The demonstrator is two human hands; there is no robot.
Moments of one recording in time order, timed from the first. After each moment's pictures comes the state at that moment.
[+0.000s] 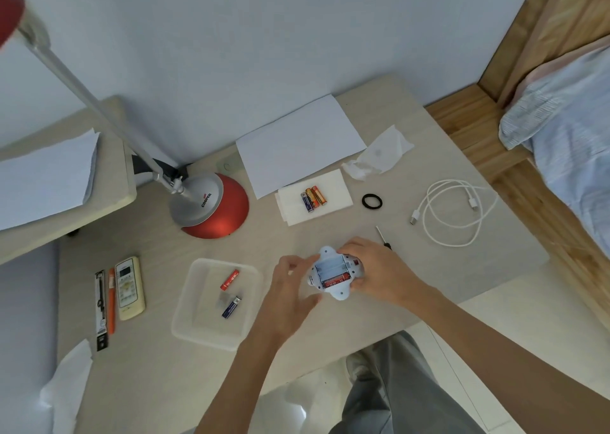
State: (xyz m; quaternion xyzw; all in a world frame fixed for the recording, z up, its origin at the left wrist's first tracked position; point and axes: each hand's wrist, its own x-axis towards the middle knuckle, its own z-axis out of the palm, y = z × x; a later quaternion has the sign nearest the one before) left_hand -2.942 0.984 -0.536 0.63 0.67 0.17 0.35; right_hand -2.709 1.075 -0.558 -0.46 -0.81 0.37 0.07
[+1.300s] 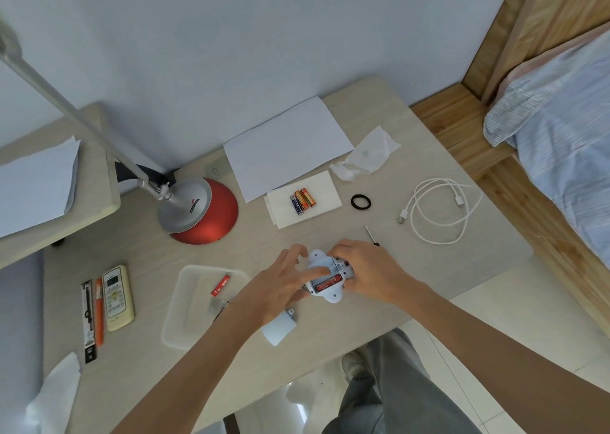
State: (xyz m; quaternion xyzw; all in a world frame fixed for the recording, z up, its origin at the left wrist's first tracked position) left_hand -2.958 1.026 -0.513 0.83 0.49 -0.05 0.25; right_hand -2.711 1.076 -0.546 -0.45 -0.83 0.32 0.07
